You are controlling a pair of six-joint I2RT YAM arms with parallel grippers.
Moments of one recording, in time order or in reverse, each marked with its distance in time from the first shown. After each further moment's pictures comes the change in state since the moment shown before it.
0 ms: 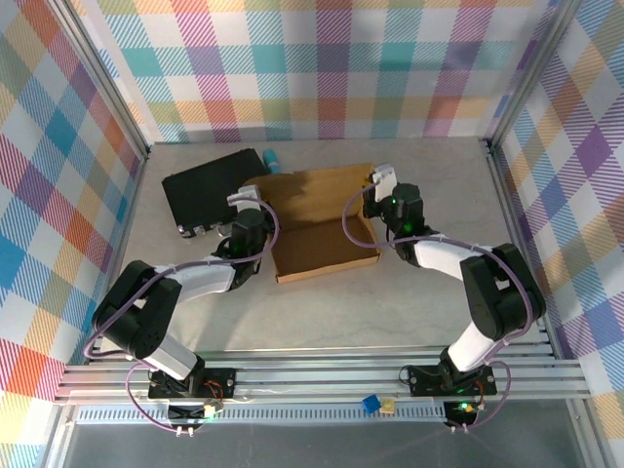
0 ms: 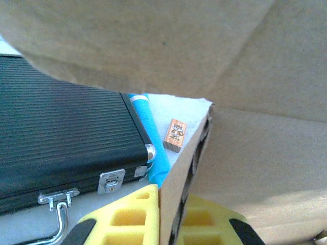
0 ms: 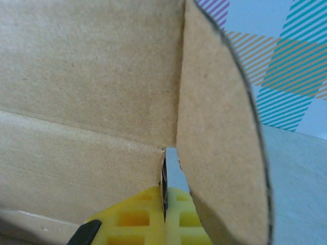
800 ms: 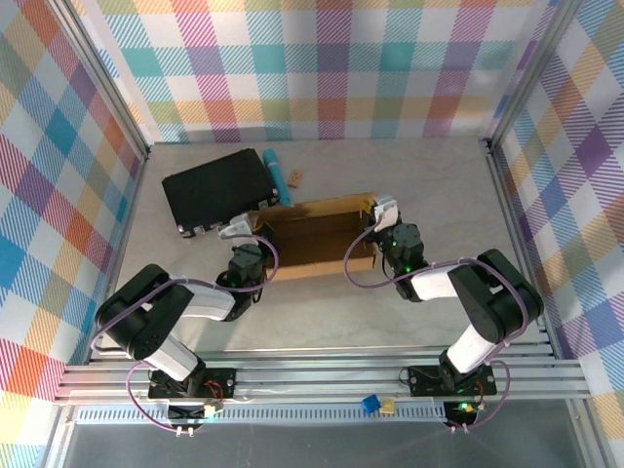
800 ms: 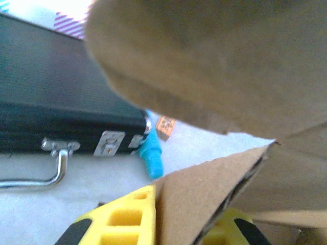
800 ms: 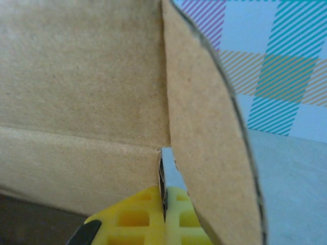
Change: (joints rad) left arm -0.099 0.030 -0.280 0.403 -0.111 -0.158; right arm 0.109 0.004 -0.306 0.458 0.138 0.013
